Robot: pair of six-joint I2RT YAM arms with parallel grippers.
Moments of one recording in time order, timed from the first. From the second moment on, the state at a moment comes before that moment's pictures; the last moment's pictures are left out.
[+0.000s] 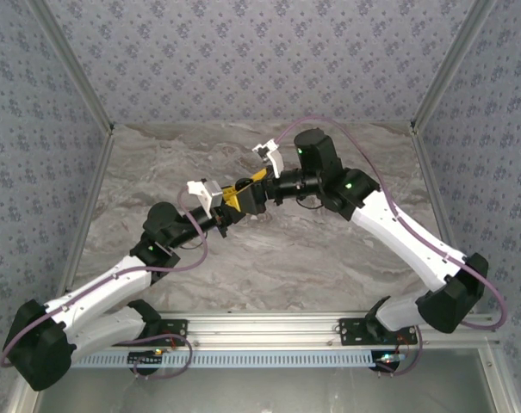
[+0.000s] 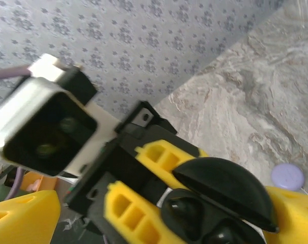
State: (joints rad) left arm -0.70 0.97 0.56 0.57 0.37 -0.16; right arm 0.72 1.37 1.41 -0.46 -0.70 0.30
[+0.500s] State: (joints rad) left arm -0.71 0.97 0.57 0.57 0.38 -0.16; right arm 0.72 1.24 1.35 -0.50 -0.54 0.24
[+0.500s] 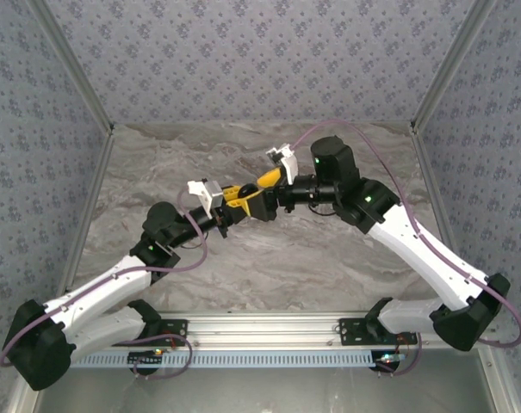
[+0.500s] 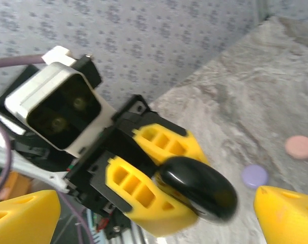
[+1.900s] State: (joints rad) left arm -0.64 1.70 0.75 0.20 0.26 -0.56; right arm 0.30 0.84 0.89 -0.49 -0.15 0.48
